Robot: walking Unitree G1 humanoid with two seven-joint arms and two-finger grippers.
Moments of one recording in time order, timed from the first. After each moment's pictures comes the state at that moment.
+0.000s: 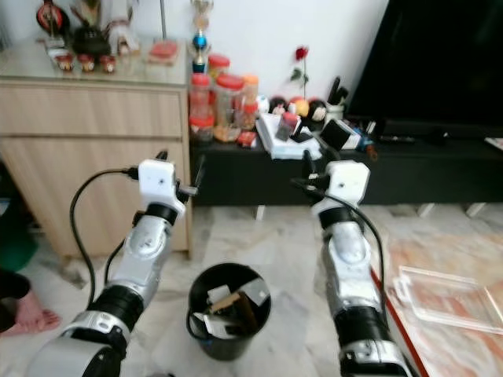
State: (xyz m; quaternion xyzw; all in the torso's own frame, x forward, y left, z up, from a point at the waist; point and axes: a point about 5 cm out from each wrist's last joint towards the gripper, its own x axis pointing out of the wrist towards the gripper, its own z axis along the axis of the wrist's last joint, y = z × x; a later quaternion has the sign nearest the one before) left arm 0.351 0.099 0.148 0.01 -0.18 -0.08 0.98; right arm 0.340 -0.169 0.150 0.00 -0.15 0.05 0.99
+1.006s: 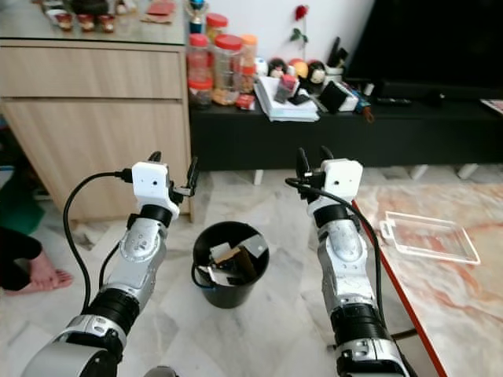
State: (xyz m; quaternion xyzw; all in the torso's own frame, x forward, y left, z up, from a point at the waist) left arm 0.352 0.102 0.149 0.01 -0.18 -0.07 0.98; right arm 0.341 -0.166 0.151 0.01 -0.15 0.06 0.99
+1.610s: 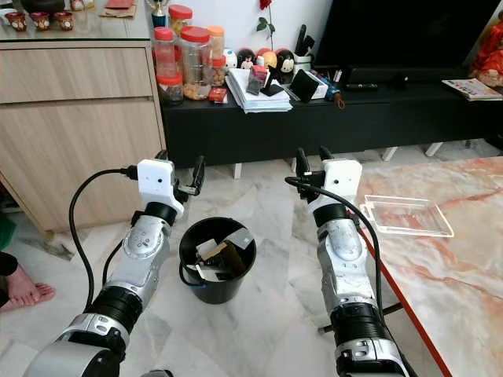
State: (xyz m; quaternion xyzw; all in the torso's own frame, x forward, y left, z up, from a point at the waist) left arm 0.354 0.103 0.155 0.02 -0.18 -0.08 0.98; right arm 0.343 -0.163 0.155 0.01 -0.15 0.07 0.99
